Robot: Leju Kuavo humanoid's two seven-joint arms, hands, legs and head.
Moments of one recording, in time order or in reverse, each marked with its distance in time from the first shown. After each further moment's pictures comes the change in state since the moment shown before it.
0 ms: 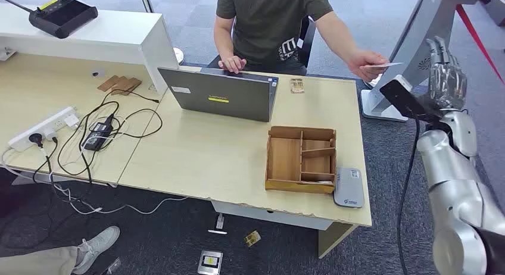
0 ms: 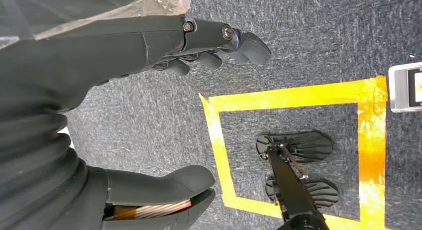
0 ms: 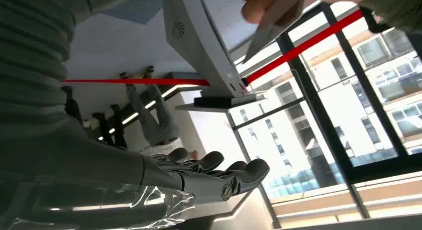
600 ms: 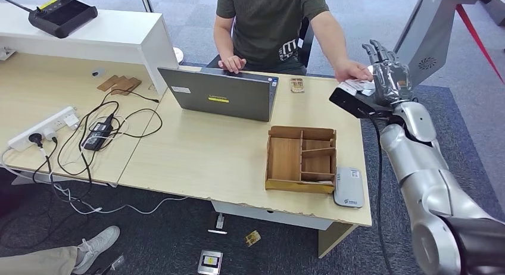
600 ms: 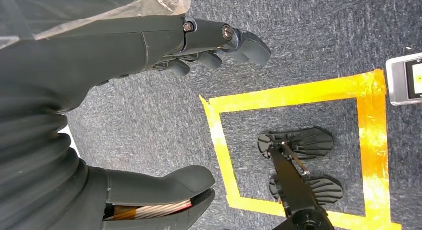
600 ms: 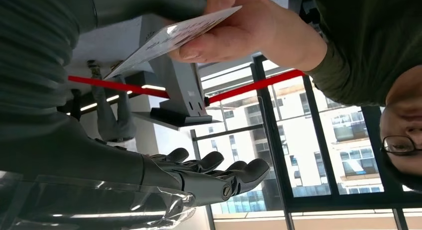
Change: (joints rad) left arm -0.022 0.000 -0.002 0.000 -0.035 -0.017 0.008; right arm -0.043 0.097 0.167 0.072 0.092 0.031 0.054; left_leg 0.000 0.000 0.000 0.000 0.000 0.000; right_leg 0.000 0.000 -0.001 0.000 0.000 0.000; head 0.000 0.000
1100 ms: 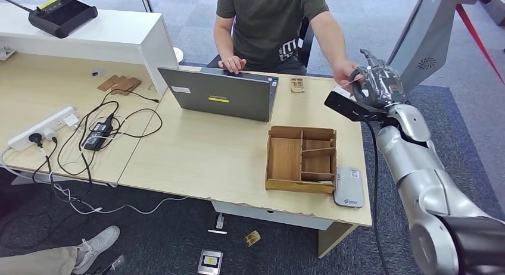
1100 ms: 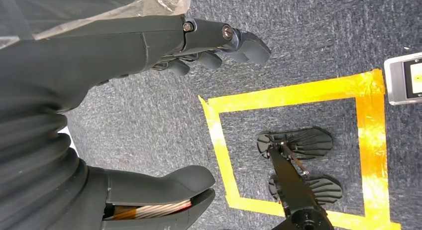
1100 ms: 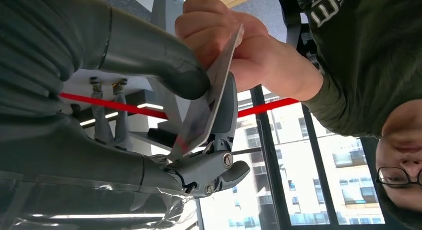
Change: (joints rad) left arm -0.001 0.000 0.000 0.000 -0.004 0.000 -0.006; right arm -0.006 0.009 0.021 0.034 -0.019 0.066 0.002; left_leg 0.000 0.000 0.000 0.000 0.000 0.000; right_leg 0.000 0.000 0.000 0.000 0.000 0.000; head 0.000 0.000
